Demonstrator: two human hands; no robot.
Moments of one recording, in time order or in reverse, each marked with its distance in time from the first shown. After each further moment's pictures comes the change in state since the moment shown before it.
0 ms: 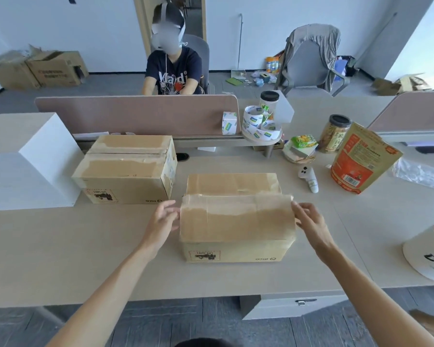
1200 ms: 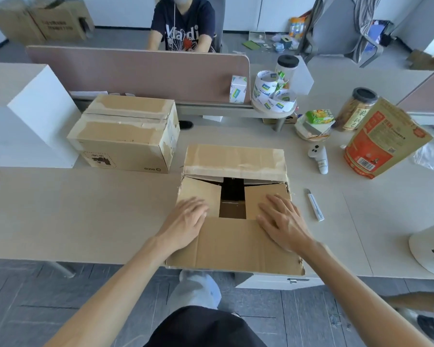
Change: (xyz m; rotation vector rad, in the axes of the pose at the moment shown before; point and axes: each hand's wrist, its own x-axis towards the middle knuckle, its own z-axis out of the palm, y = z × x) left_hand -0.022 -0.051 0.055 0.969 -0.230 0.511; right_hand 0.006 0.058 0.031 -1.000 -0.263 -0.516
